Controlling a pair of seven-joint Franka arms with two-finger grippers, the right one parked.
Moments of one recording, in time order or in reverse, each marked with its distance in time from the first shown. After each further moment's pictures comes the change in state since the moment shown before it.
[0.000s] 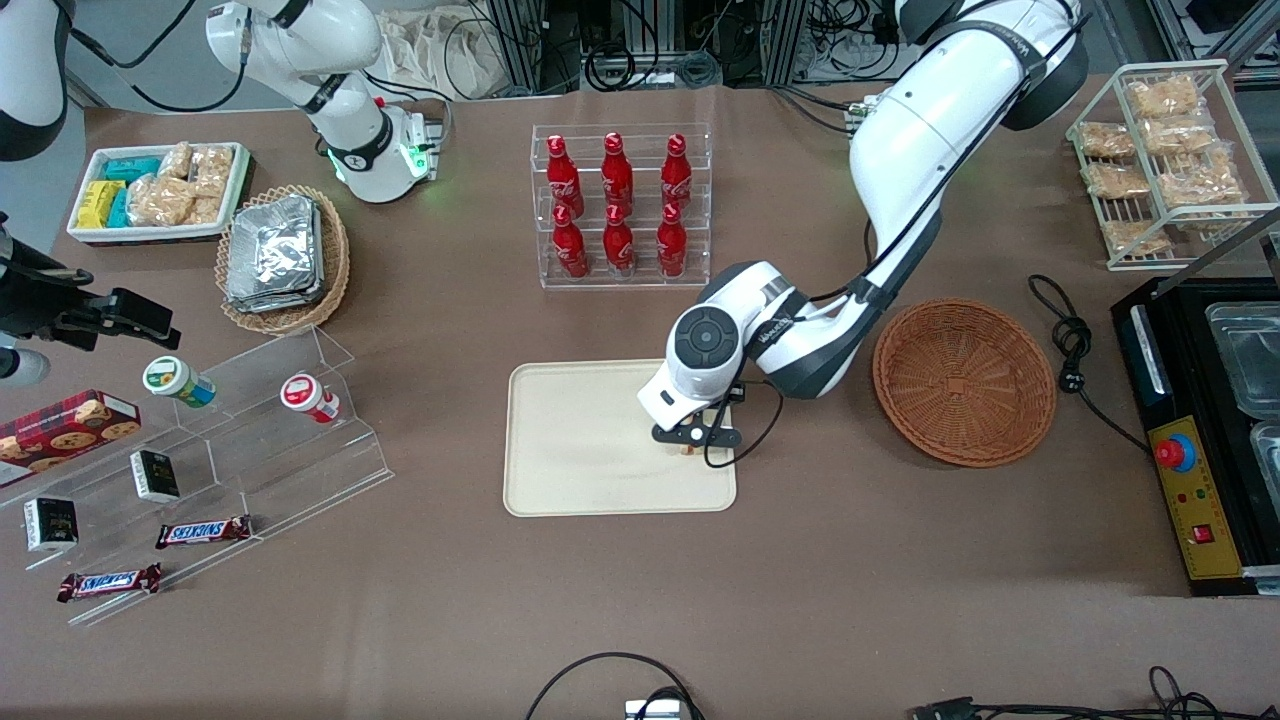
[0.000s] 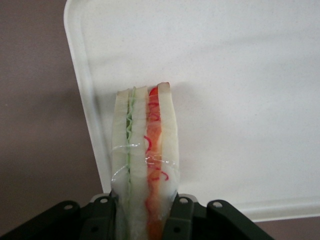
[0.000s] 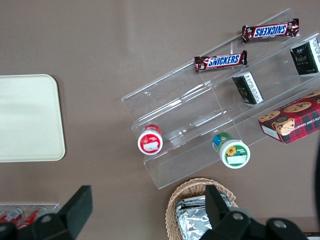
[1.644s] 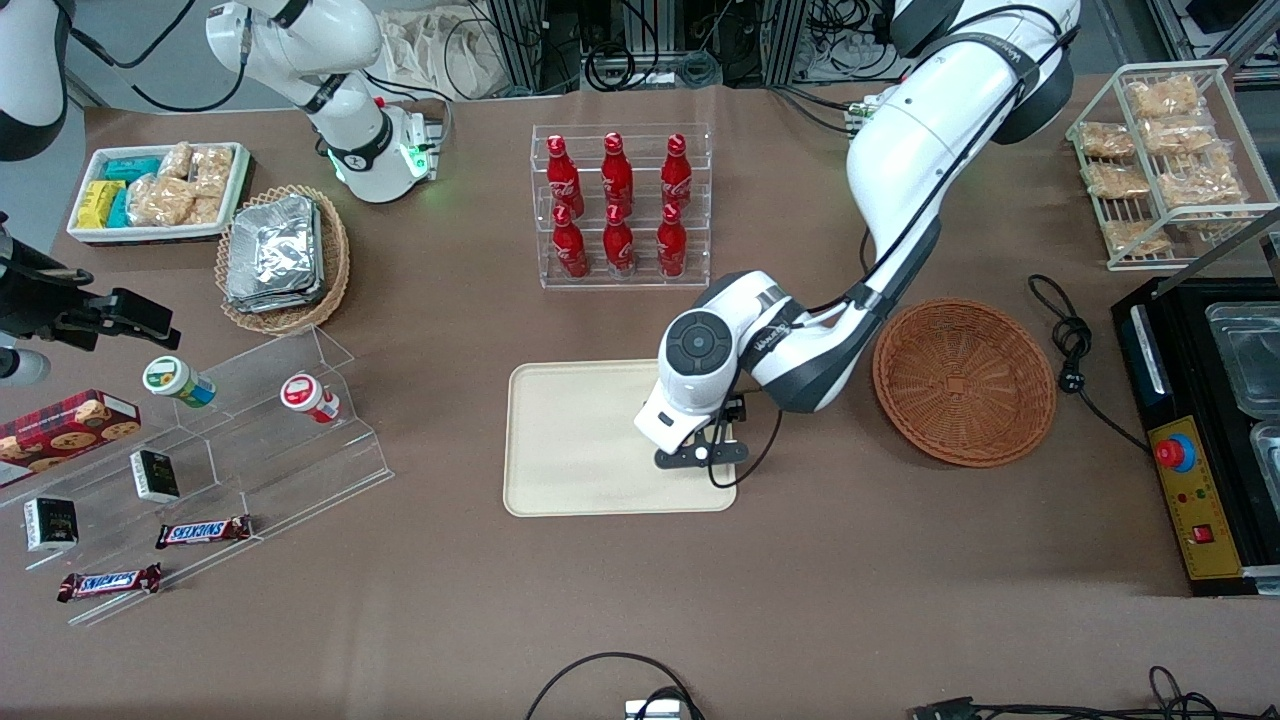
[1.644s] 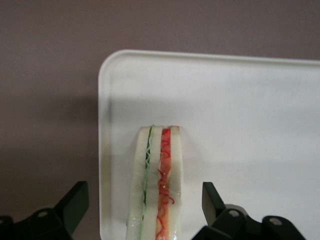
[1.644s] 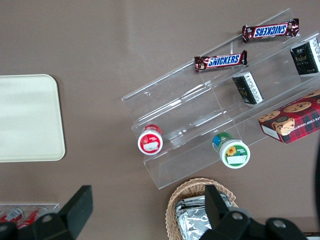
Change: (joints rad) arm -0.016 0.038 0.001 0.181 0.074 -0.092 -0.175
